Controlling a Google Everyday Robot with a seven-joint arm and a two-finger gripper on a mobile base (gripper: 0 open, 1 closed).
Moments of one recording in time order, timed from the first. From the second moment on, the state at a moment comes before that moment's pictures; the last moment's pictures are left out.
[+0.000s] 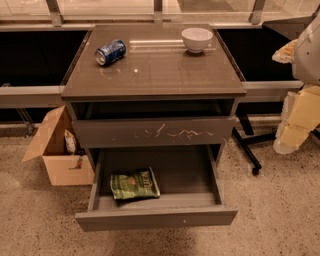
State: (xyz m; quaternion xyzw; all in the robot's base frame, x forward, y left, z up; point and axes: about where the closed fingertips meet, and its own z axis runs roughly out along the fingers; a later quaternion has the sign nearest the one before) arm 0.438 -0.214 0.986 -0.60 0.78 -0.05 0.17
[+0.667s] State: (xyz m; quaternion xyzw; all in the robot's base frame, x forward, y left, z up) arm 0.452 -0.214 0.956 -0.61 0.77 0.00 0.19
